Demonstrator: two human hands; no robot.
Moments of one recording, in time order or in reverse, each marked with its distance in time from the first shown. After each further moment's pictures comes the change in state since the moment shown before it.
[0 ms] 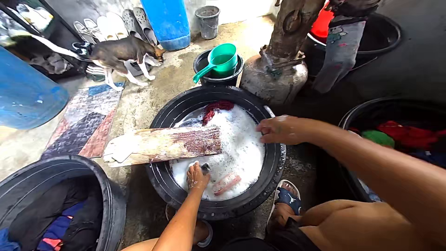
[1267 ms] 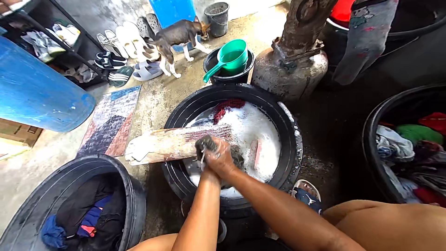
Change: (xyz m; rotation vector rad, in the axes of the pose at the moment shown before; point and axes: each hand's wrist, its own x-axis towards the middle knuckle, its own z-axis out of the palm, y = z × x) left_hand -0.098 0.098 -0.073 -1.403 0.228 -0.124; right_hand 0.088 -0.135 0.163 0.838 0.782 -0.258
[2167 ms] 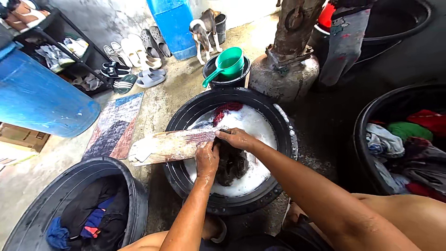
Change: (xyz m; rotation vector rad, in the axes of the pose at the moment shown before) left_hand 0.037 0.012 -0.006 1.217 -0.050 0.820; right_hand 0.058 0.002 -0.088 -0.230 -0.561 0.406
